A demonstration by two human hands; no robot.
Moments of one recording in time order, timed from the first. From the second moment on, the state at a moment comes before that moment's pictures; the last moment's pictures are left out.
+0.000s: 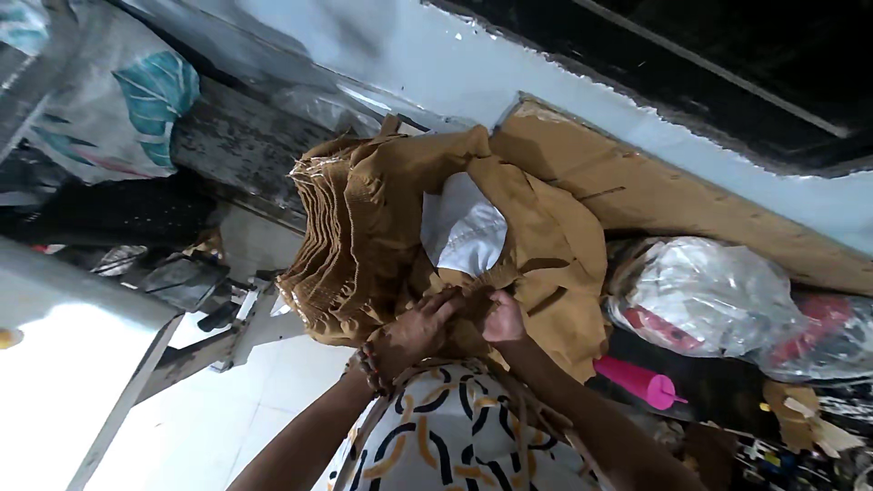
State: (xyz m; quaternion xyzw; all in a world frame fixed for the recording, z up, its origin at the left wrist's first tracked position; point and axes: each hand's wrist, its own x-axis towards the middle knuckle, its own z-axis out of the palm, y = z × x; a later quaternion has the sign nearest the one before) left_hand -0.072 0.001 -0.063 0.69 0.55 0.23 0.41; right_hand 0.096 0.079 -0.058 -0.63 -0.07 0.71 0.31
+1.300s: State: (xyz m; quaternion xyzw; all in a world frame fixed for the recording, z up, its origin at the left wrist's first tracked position) left_hand -0.164 0.020 -0.022 0.51 0.80 0.30 0.12; right_hand 0.074 0.078 -0.029 -0.61 -0.22 0.72 0.22
